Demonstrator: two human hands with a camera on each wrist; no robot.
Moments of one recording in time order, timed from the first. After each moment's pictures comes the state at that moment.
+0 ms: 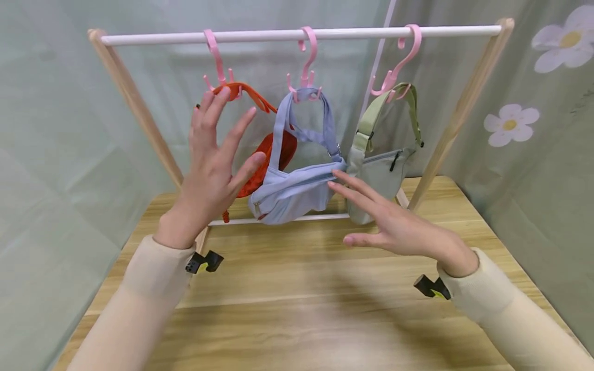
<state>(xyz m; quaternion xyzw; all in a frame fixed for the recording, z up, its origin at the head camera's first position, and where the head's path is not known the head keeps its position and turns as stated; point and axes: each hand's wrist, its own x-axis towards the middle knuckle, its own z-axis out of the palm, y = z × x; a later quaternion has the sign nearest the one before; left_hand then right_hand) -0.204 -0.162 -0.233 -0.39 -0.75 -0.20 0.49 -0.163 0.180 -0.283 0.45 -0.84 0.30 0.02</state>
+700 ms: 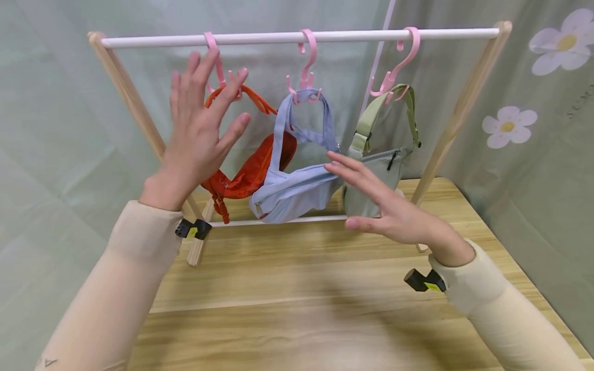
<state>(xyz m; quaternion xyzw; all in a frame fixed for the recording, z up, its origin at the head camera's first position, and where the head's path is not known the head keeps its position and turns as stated) -0.233 -0.182 -0.192 -0.32 -0.83 -0.12 0.45 -0.173 0.170 -0.263 0.50 -0.78 0.38 0.05</state>
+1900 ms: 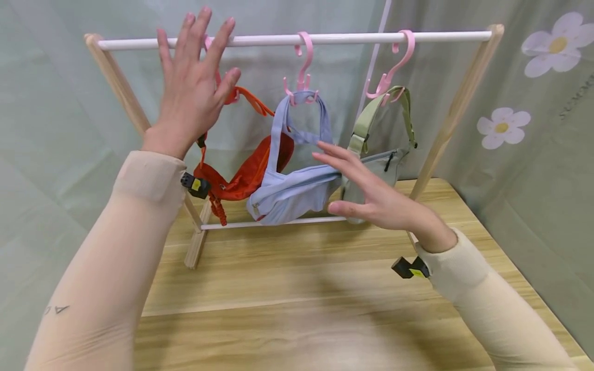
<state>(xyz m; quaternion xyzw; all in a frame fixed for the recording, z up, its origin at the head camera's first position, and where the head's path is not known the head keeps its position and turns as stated) -0.284 -0.186 -0.144 -0.23 -0.89 -0.06 0.39 -0.188 0.154 -0.252 0.48 -0.79 0.38 0.06</state>
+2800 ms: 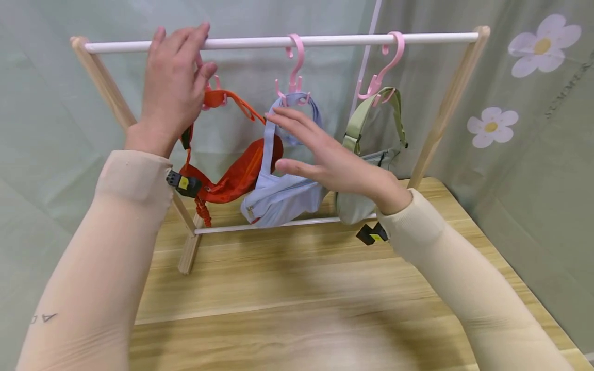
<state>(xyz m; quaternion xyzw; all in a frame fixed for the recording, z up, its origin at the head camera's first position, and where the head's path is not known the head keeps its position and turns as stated) -0.281 -0.186 -0.134 -0.20 -0.89 -0.12 0.38 -0.223 0.097 -0.206 0.49 -0.80 0.33 0.12</state>
